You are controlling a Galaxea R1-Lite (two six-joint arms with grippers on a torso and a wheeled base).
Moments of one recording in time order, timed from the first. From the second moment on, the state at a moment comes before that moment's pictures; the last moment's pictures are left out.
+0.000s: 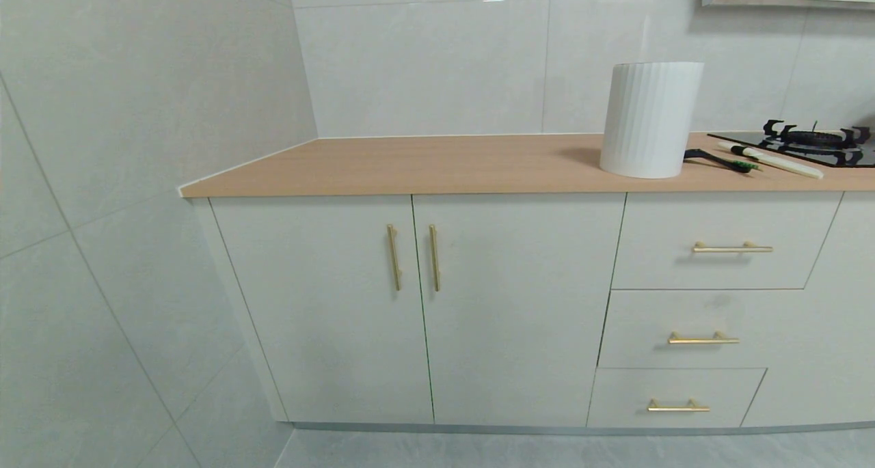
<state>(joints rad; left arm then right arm) 0.00 0.00 0.00 0.00 -0.02 0.02 0.00 0.00 0.00 0.00 -0.04 -0.01</state>
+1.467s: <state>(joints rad) 0.00 0.00 0.00 0.00 -0.02 0.01 0.00 0.00 0.00 0.00 -0.04 -0.01</state>
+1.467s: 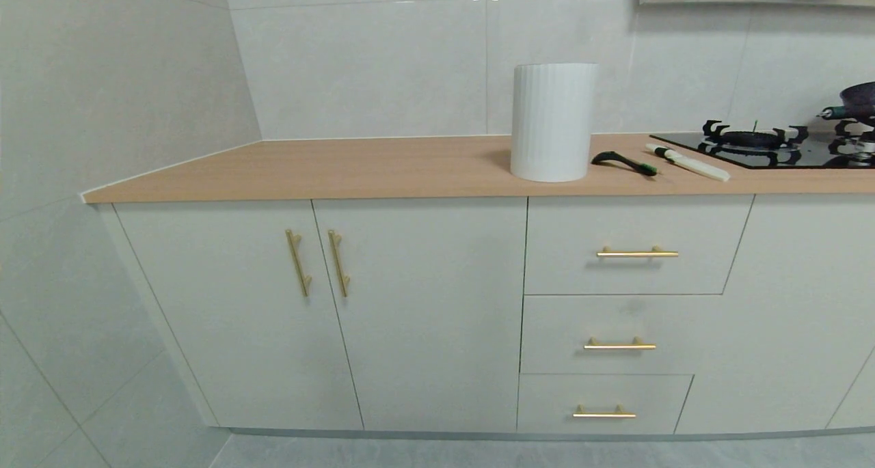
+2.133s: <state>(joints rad) 0.00 0.00 0.00 0.00 -0.02 0.01 0.00 0.00 0.00 0.00 -0.04 -0.01</state>
